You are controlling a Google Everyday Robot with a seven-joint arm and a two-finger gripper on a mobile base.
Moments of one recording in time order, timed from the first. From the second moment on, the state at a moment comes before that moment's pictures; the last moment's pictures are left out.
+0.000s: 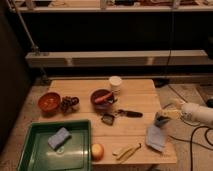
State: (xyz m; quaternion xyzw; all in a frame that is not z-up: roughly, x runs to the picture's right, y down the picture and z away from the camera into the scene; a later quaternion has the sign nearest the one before) arm 0.341 0.095 0.759 0.36 -0.14 -0.73 0.56
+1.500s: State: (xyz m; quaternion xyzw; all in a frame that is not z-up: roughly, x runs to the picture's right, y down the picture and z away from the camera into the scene) arm 0.328 0.088 0.748 0.37 -0.16 -0.75 0.52
